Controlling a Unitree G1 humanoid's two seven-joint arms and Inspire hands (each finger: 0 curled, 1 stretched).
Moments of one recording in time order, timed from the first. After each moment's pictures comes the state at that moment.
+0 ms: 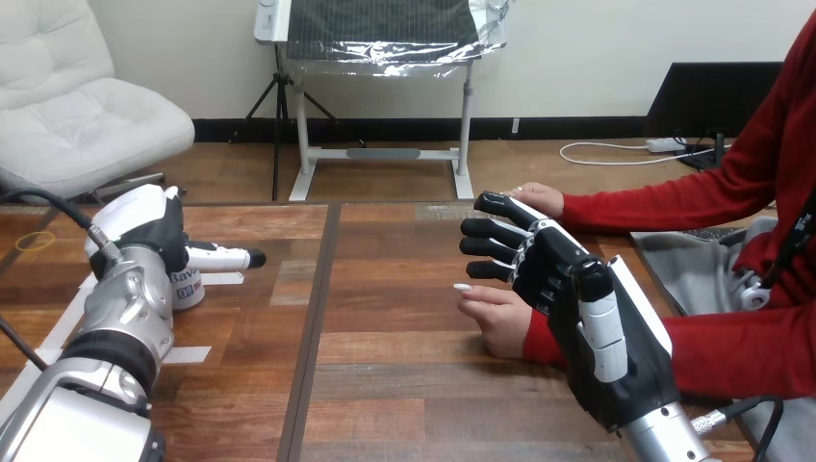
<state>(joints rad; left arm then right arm) -0.88 0.41 -0.33 1.31 0.55 0.12 0.13 0.12 -0.11 0.03 0.05 0.22 -0.42 0.42</state>
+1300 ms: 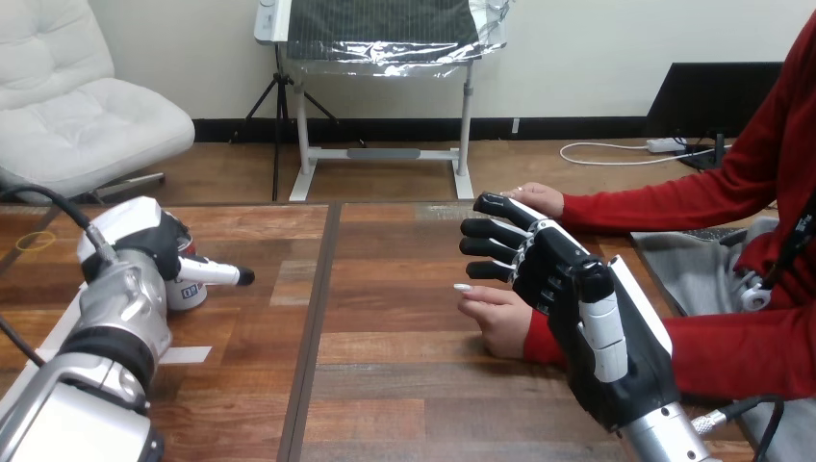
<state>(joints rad) -0.90 0.42 -0.37 1.31 0.56 0.19 0.06 0.12 -0.12 0.03 0.05 0.22 -0.42 0.43</state>
